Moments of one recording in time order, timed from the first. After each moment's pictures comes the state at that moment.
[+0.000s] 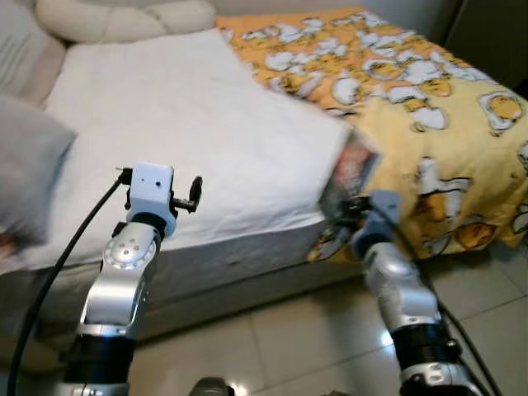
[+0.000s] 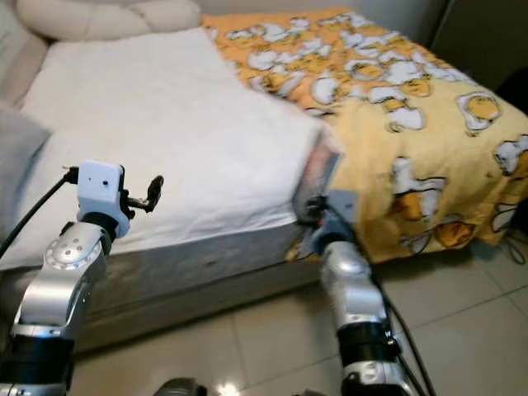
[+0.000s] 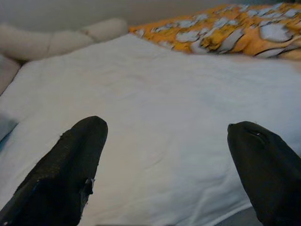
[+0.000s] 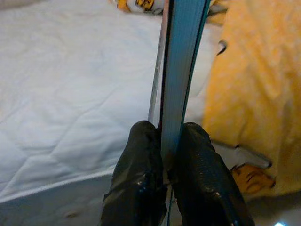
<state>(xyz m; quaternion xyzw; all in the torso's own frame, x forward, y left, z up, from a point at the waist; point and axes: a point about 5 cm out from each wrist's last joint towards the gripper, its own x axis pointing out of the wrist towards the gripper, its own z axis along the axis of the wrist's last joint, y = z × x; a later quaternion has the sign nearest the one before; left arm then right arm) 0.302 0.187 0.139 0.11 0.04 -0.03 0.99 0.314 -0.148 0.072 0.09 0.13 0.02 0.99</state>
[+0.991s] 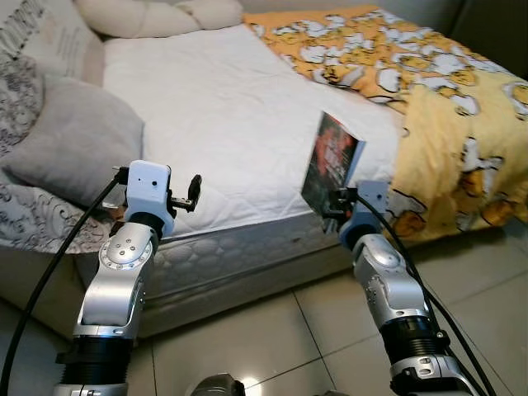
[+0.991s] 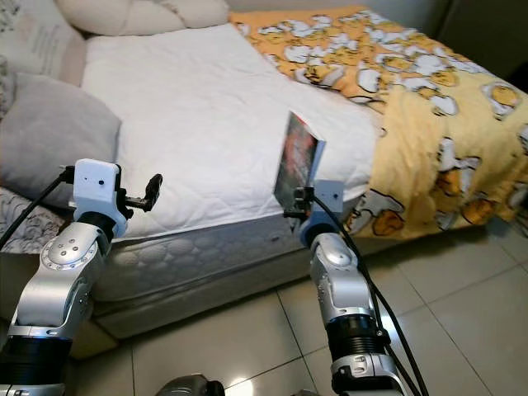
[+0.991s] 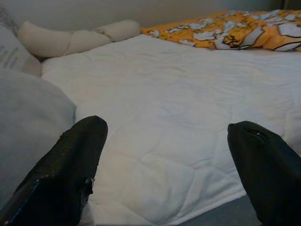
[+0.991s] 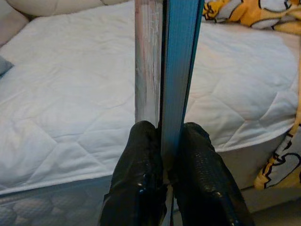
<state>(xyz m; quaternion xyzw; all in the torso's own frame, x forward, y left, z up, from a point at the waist) 0.302 0.186 0.142 0.09 0.03 -0.04 0.99 0.323 -0.128 0.087 0.07 0.10 0.06 0.99</state>
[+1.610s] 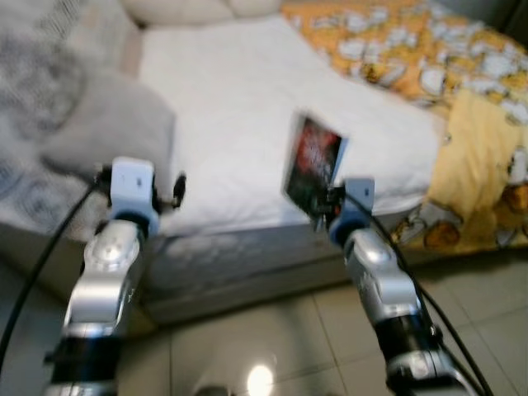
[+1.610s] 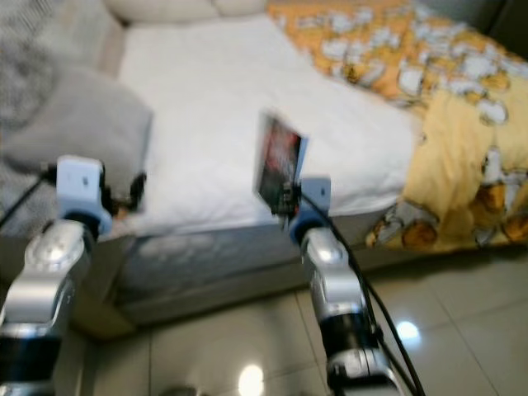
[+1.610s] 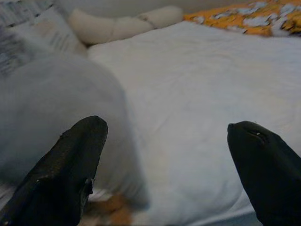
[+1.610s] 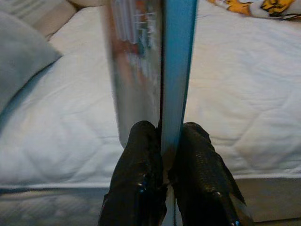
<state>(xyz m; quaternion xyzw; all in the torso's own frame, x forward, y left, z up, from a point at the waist) 0.302 0.198 0.145 0.09 0.02 -0.02 1.00 0.325 -0.116 0.092 0.06 0.09 0.09 0.99</state>
